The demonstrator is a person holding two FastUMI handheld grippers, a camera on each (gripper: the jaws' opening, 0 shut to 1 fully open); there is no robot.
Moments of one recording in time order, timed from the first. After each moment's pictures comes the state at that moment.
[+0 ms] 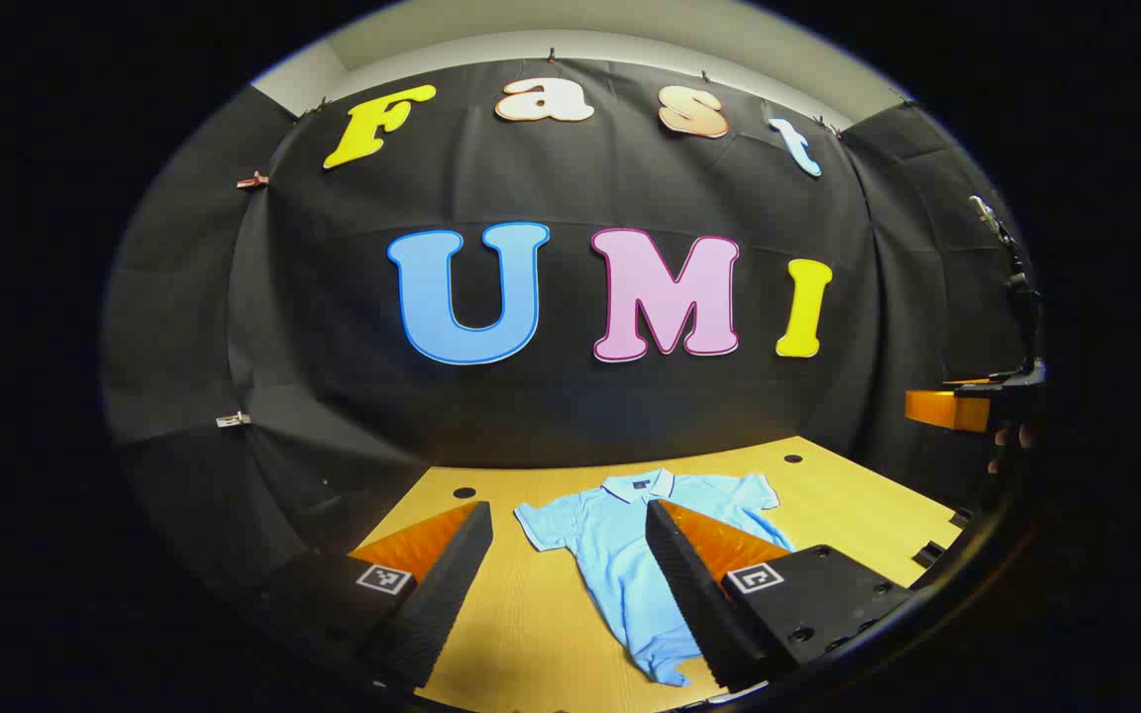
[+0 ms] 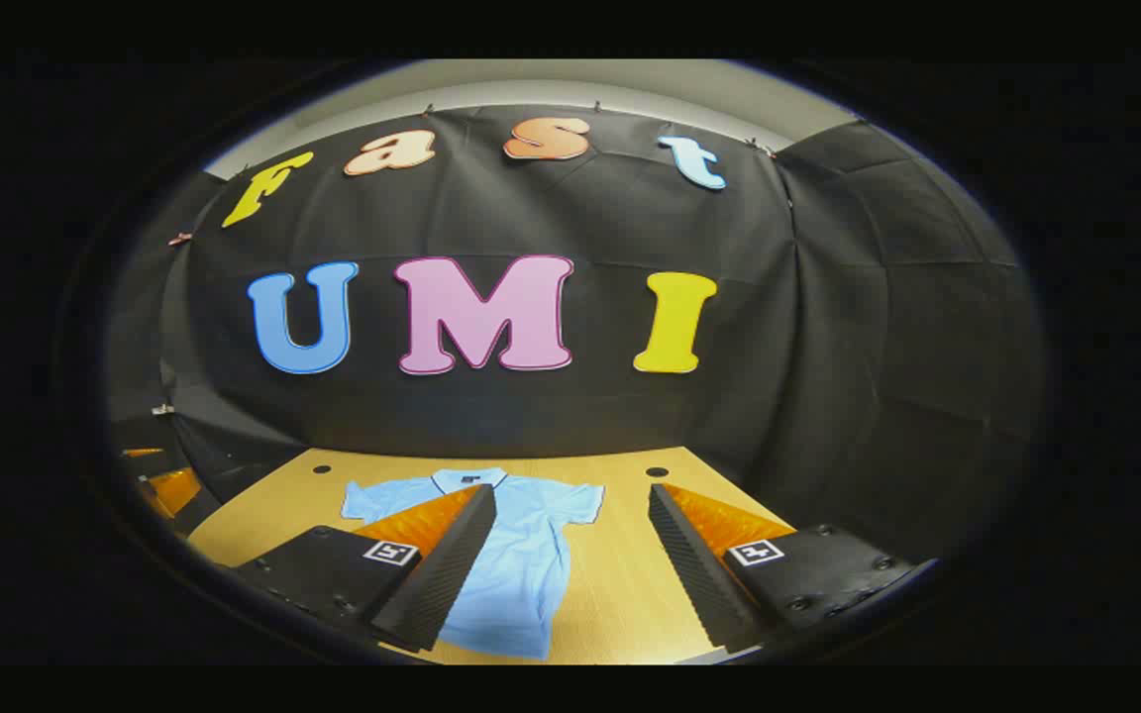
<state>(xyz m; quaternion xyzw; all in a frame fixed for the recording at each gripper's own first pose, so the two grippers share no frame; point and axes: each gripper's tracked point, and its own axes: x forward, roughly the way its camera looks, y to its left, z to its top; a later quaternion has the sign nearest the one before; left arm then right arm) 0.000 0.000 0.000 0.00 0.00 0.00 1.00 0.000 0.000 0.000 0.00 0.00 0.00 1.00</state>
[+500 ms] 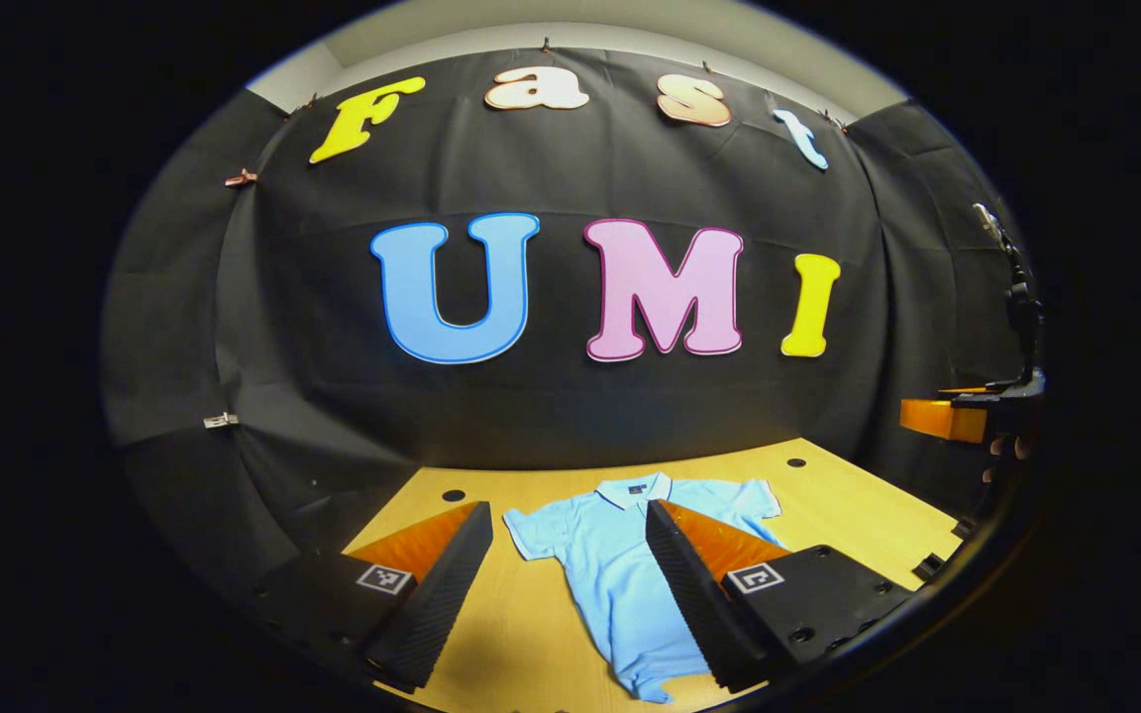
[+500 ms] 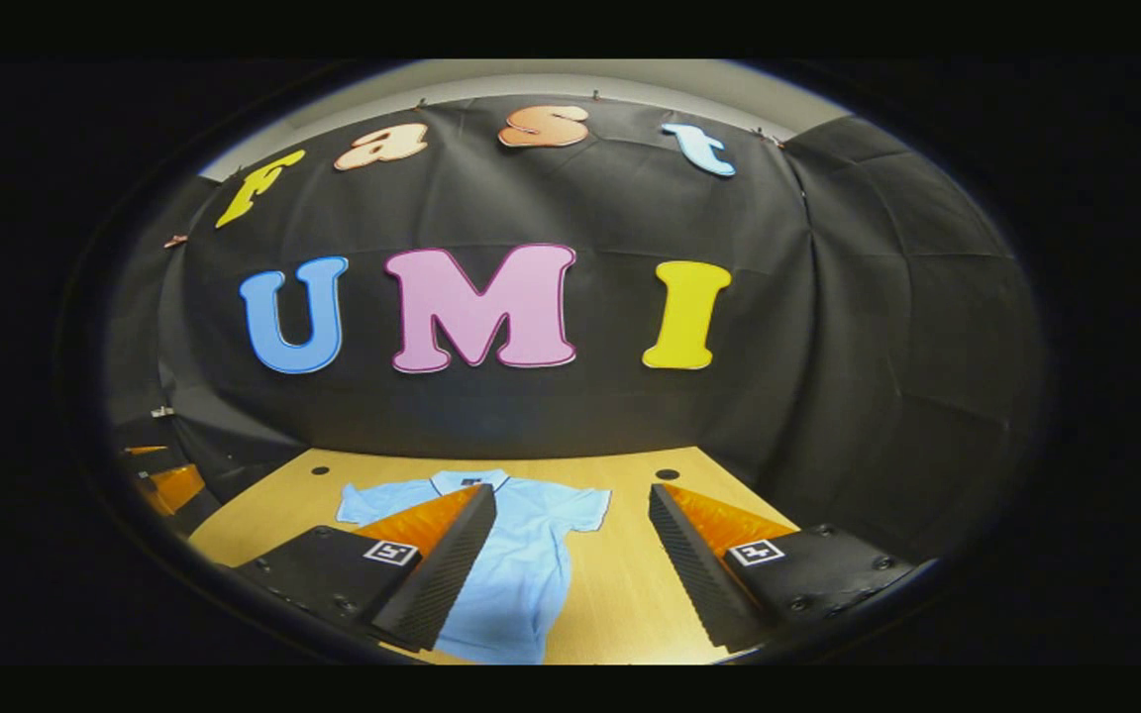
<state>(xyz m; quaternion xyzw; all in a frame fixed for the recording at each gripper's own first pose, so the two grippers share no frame) 0.031 -0.024 0.000 0.00 0.02 0.00 1.00 0.038 -0.016 -0.007 0.00 0.01 0.00 1.00</state>
